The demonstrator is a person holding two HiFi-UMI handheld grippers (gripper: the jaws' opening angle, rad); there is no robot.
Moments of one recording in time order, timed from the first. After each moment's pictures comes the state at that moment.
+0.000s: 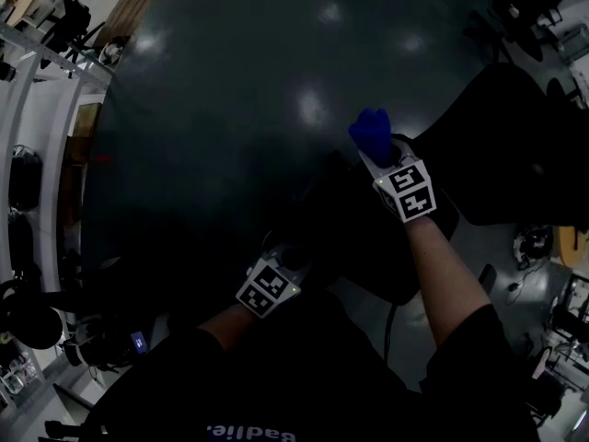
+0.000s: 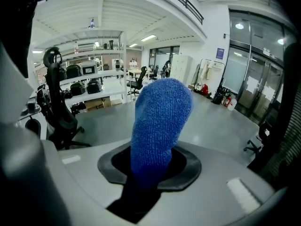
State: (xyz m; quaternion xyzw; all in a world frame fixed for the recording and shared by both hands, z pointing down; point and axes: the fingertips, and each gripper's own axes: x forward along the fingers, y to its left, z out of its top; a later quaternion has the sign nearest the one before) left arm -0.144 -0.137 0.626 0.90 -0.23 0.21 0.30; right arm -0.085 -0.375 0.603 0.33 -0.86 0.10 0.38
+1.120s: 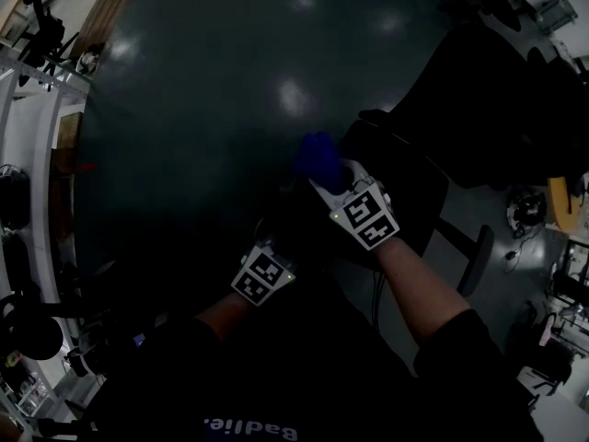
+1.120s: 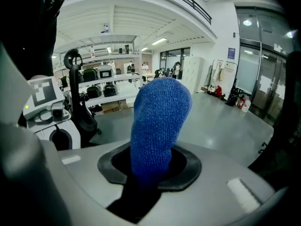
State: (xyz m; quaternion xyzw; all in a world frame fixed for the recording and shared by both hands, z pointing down) left arm -0.140 -0.112 0.631 0.91 -0.19 0.22 0.29; right arm -0.157 -0.256 0.601 0.26 -0.89 0.10 0.36
